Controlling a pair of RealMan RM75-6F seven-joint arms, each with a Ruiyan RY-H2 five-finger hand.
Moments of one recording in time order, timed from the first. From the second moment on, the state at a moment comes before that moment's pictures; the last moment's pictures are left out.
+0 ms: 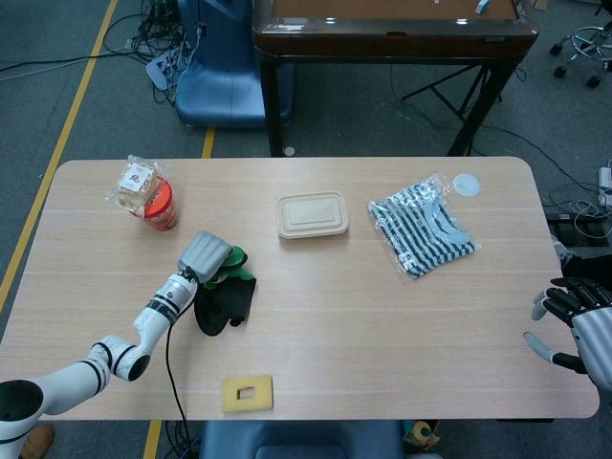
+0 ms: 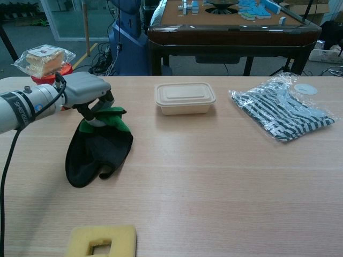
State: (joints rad) left arm -0.86 -1.67 -0.14 -0.96 1.33 0.83 0.27; right arm 0.07 -0.85 0.02 -1.72 -1.70 1.58 0.10
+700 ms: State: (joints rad) left arm -0.73 -1.47 -0.18 -1.34 1.14 0.95 0.38; right arm 0.09 -0.86 0.02 -1.71 -1.71 1.56 0.12
